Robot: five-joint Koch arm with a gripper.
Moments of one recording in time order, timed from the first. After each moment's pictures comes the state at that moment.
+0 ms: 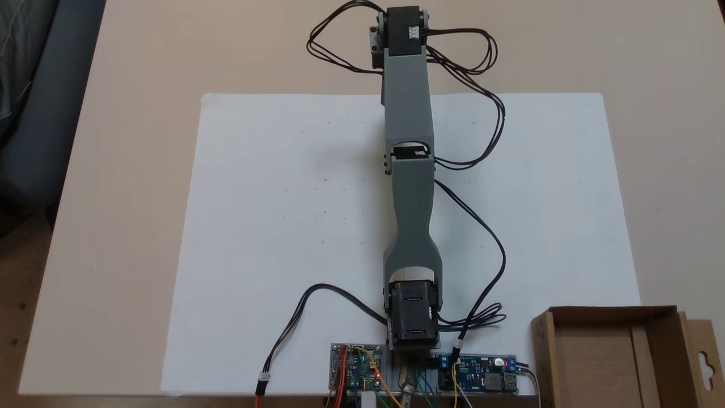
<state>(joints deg) -3.6 42.9 17.7 83.1 8.3</state>
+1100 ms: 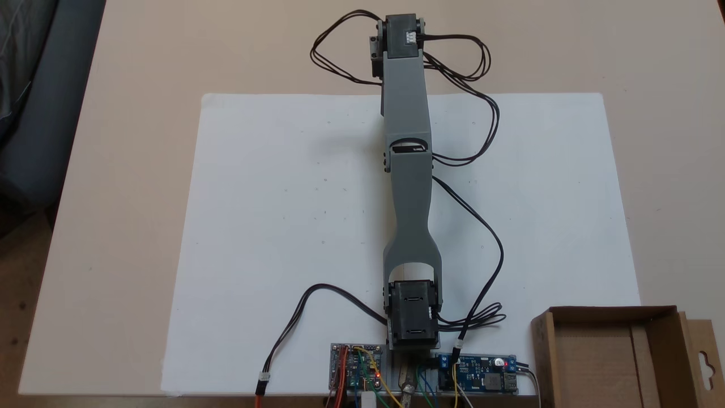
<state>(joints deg) -3.3 36.2 17.7 83.1 8.3</state>
